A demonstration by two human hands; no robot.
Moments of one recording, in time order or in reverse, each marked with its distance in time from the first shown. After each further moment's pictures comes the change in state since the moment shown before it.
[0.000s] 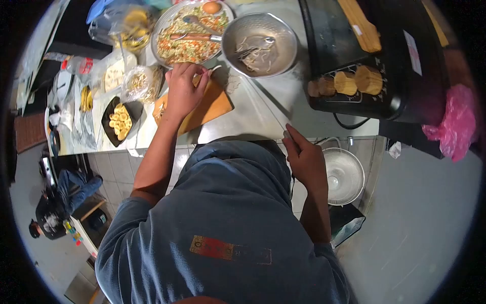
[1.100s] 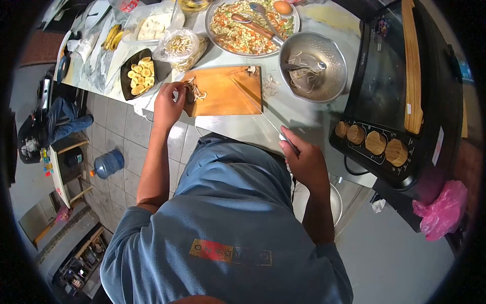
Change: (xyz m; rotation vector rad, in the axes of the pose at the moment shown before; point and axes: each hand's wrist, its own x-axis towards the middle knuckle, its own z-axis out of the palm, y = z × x) left_hand -0.134 -0.064 -0.048 0.035 0.133 -0.617; right_hand 0.059 -0.043 0.007 -0.174 -0.398 -0.272
